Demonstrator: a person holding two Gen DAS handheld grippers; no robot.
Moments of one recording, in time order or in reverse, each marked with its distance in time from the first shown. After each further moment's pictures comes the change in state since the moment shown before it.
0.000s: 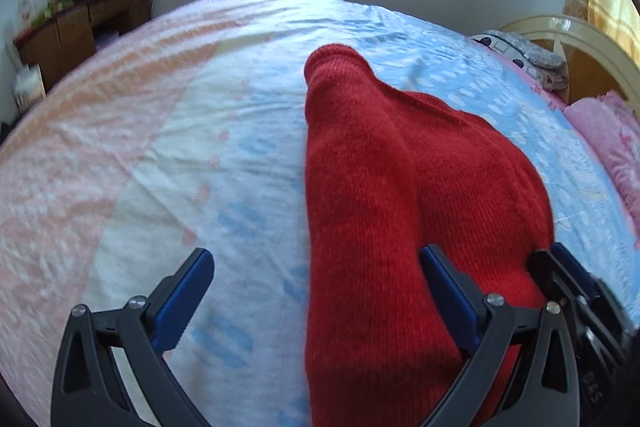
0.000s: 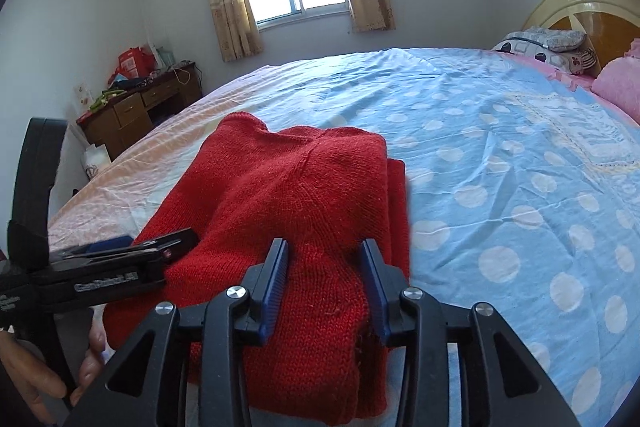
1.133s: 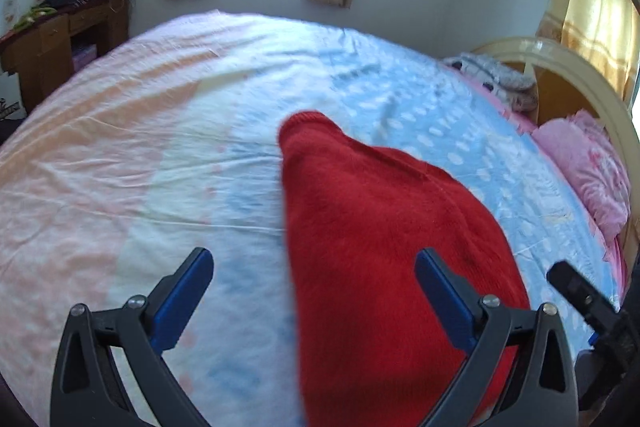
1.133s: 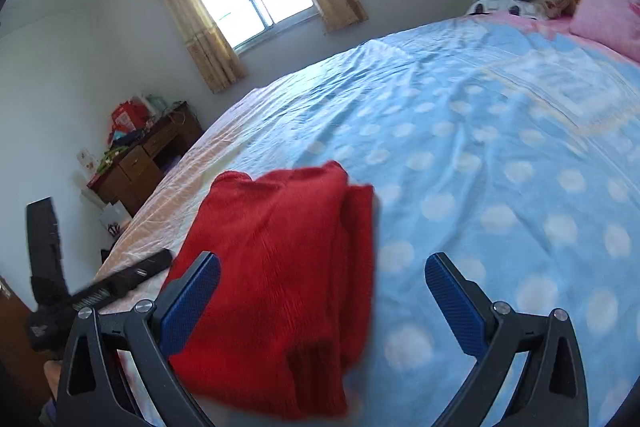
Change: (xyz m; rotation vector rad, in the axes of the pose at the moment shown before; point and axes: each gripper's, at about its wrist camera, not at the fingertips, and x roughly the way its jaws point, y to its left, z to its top) left arm -0.004 -0.004 0.037 0.032 -0.060 -0.114; right arm -0.007 -0.051 0.040 0.224 0.009 0.082
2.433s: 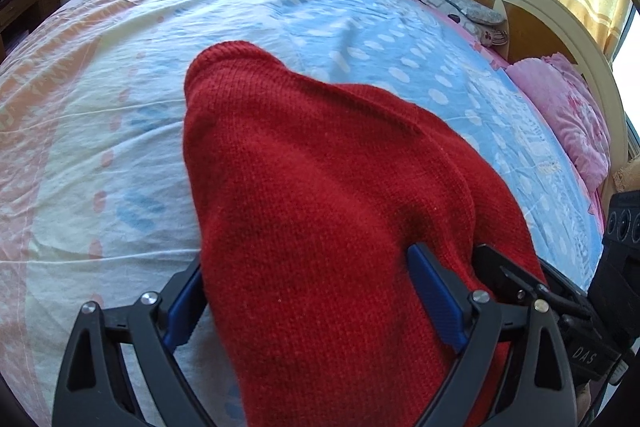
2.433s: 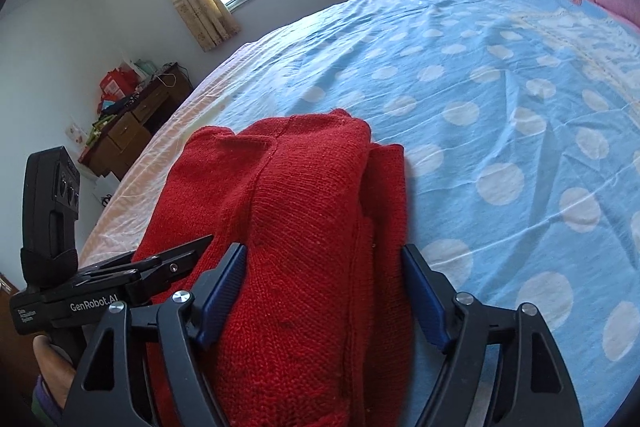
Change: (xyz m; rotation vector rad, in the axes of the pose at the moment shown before) left arm 0.070 -0.015 0.014 0.113 0.234 -0.152; right arm 0.071 0.004 -0.010 0.028 0.165 -0.003
